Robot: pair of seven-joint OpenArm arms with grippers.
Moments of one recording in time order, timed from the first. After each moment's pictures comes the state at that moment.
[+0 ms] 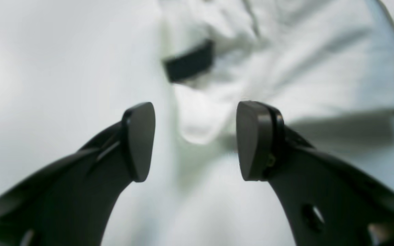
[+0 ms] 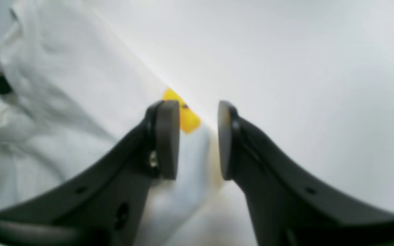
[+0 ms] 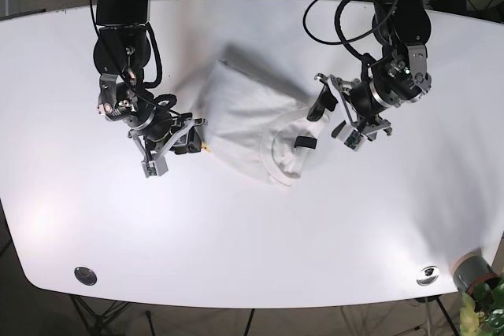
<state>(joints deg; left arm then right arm) 4.8 -7.2 -8.4 98.5 -18.2 -39.9 48.6 7.3 6.5 3.6 82.3 24.7 18.4 -44.1</state>
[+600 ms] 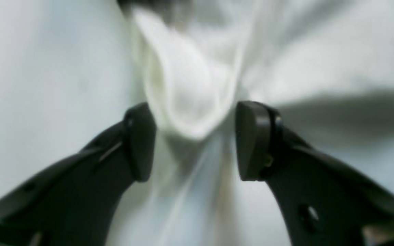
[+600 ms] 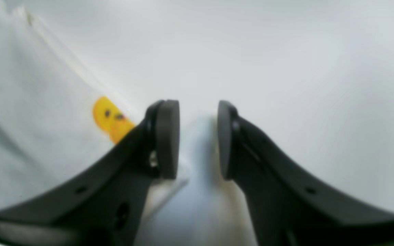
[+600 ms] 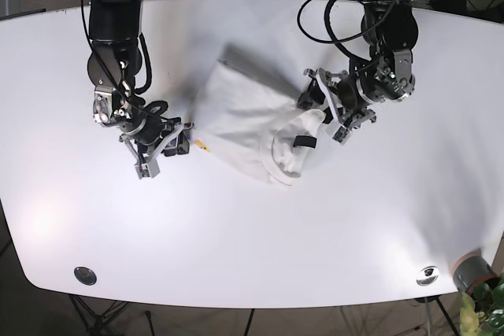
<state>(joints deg) 0.6 -5.1 -6.8 86.6 -18.0 -39.9 48.3 9.9 9.1 3.7 70.5 20.8 23.1 -37.5</state>
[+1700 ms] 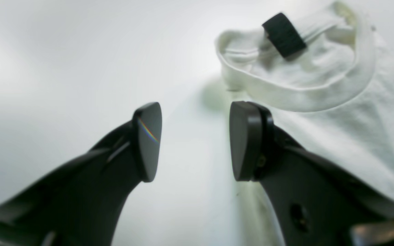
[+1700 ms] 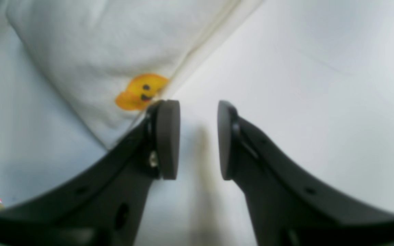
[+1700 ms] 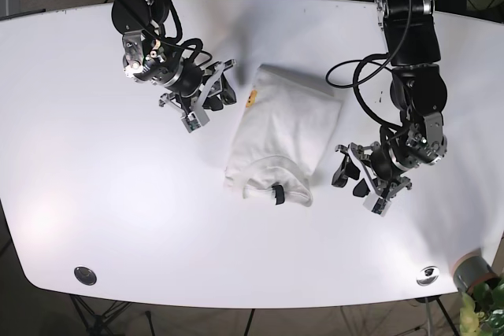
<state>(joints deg) -16.7 -11.5 -7.8 77.2 -17.4 -36.9 43.8 -6.2 5.8 -5.5 92.9 20.1 24.2 -42.2</state>
